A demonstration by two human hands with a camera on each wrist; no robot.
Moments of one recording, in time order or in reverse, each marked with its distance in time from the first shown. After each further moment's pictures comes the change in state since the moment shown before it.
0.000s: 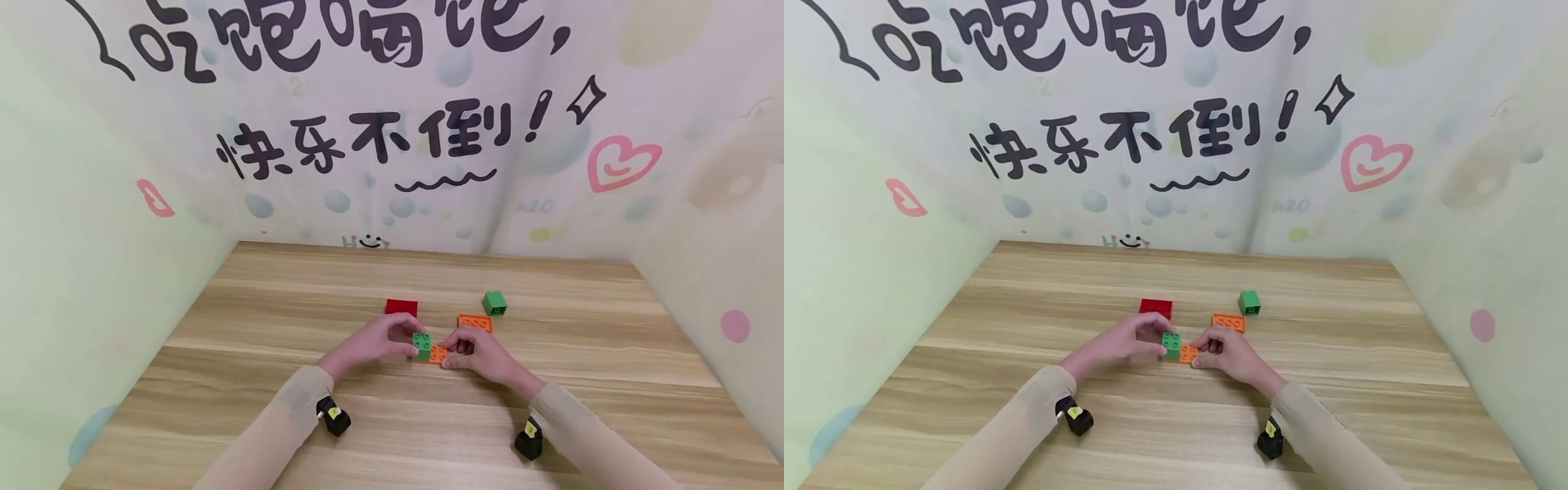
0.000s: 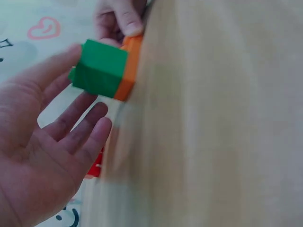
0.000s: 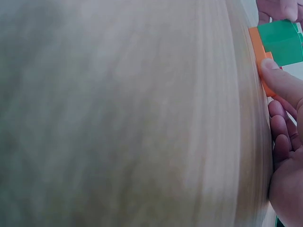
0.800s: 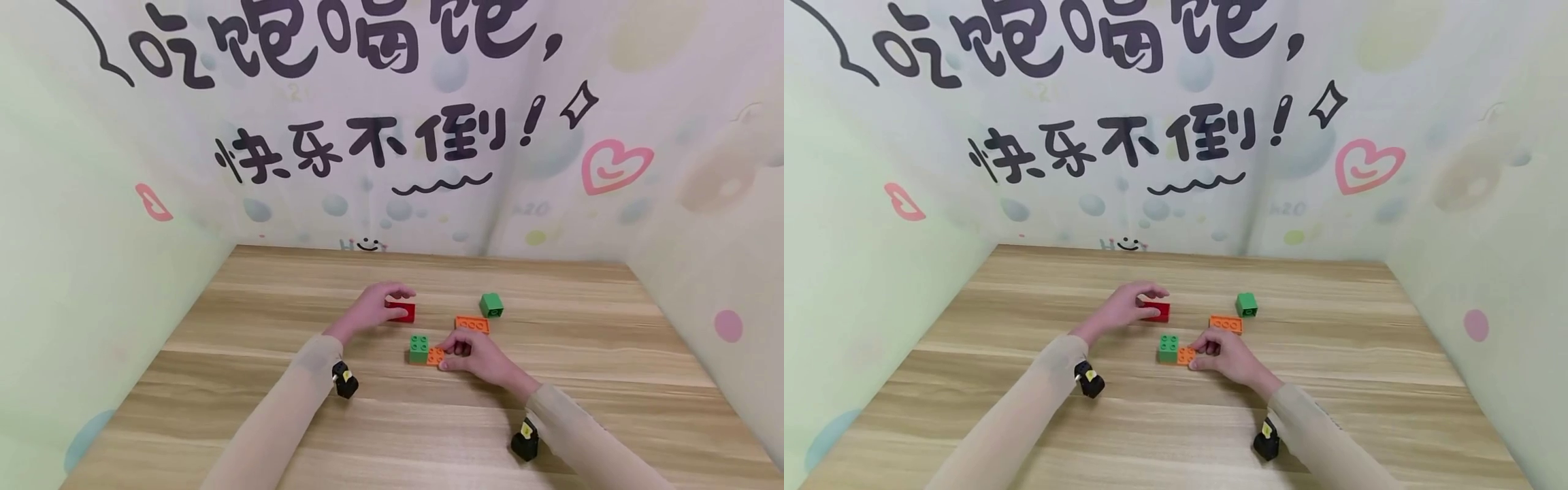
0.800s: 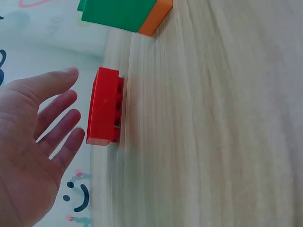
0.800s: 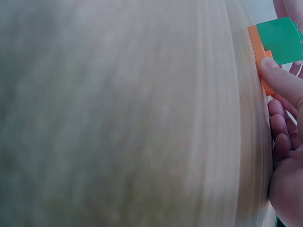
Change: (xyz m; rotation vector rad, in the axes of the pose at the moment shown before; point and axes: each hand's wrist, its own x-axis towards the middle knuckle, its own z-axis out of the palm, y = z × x) left_hand 0.042 -0.005 -0.034 0.288 0.144 -0.011; right_hand -0.002 0.001 0.000 -0.005 0.013 -0.005
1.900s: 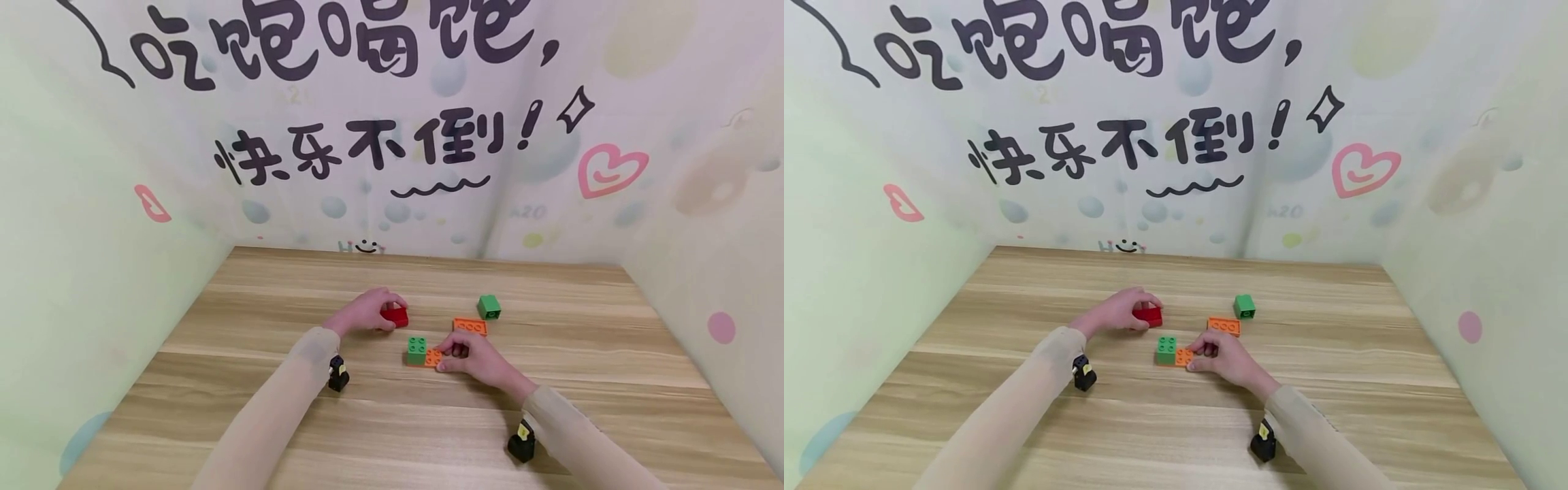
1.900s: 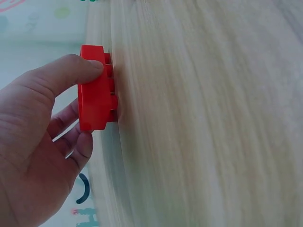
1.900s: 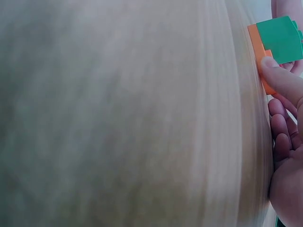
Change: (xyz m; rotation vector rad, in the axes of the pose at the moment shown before) left_hand 0.000 -0.009 -0.010 0.204 -0.196 -0.082; right_hand 0.000 0.000 0.002 -0.001 -0.004 0.002
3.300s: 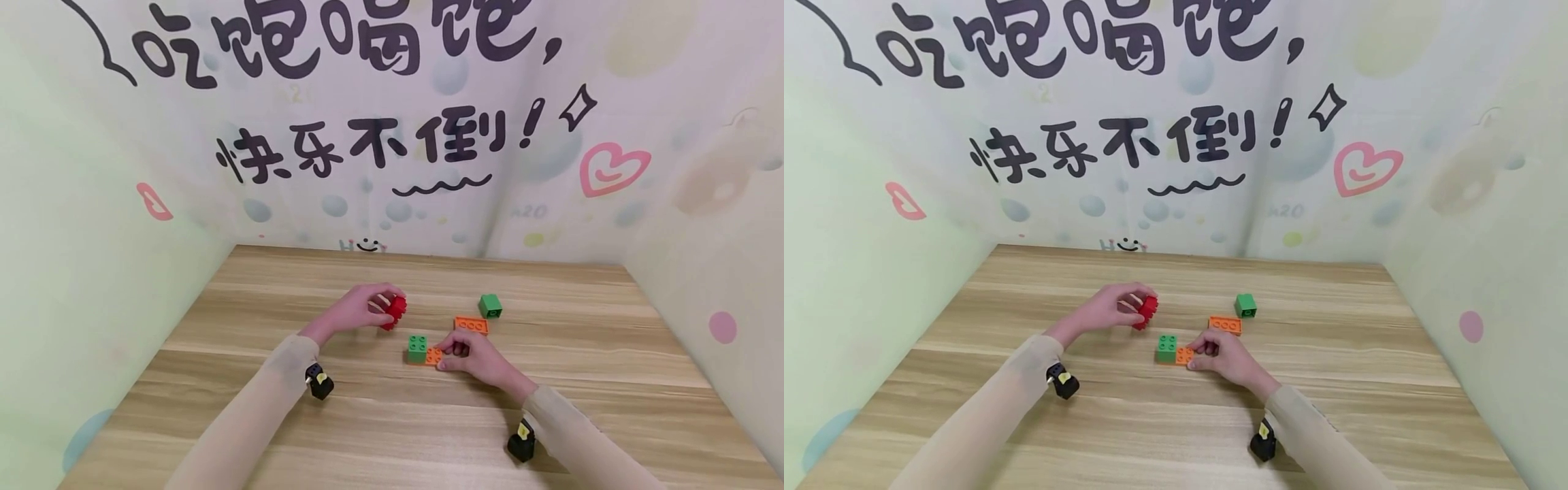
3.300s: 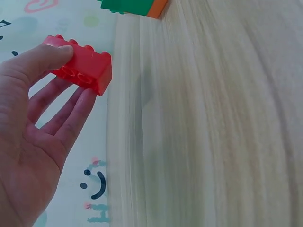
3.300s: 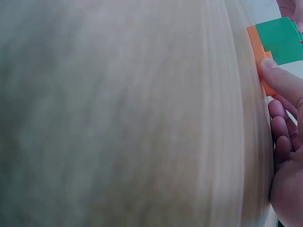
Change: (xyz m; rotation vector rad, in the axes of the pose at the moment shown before) left_hand -0.028 0.001 -0.013 -0.273 0.101 0.175; right_hand 0.000 0.002 0.001 -0.006 0.008 -0.020
